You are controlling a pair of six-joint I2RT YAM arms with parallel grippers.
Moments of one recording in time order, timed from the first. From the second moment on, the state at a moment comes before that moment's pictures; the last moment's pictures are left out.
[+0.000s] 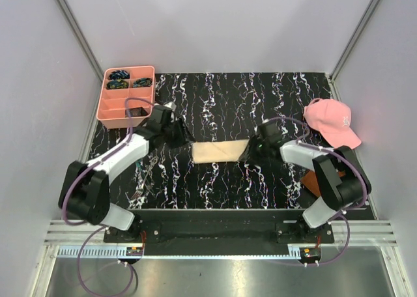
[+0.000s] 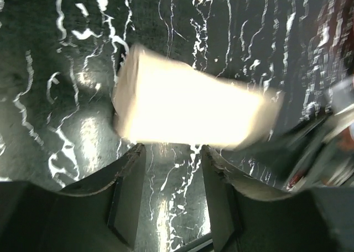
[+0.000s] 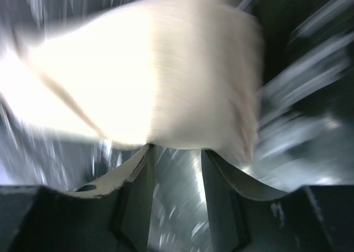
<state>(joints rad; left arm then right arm) -0.39 1.40 0.91 -0.30 0.21 -0.70 0.51 1.59 0.74 -0.14 -0.25 0.84</state>
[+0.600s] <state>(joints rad) -0.55 1.83 1.21 -0.29 0.34 -0.63 0.14 1.63 1.03 -0.36 -0.21 0.55</state>
